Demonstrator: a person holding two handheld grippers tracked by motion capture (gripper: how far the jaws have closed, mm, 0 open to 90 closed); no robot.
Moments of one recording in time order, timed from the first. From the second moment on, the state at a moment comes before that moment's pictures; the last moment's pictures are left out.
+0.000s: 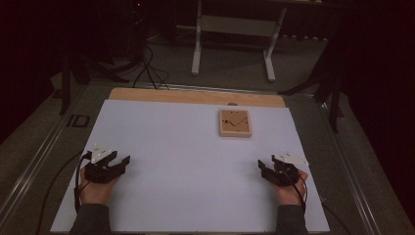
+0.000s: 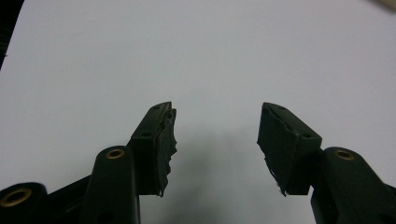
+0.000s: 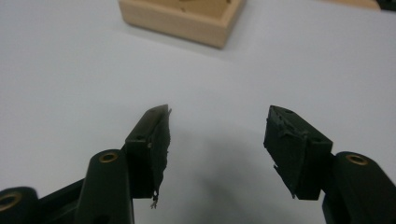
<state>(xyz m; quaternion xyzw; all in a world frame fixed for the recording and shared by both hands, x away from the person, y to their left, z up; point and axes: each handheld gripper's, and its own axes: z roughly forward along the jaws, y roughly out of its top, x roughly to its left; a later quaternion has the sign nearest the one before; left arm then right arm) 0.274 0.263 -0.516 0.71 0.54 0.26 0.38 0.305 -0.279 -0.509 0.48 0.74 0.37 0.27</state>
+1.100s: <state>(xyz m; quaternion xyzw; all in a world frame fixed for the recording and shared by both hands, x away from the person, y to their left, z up) 0.273 0.266 -0.513 0.70 0.54 0.28 0.37 0.300 -0.284 -0.493 0.47 0.73 0.41 0.29</state>
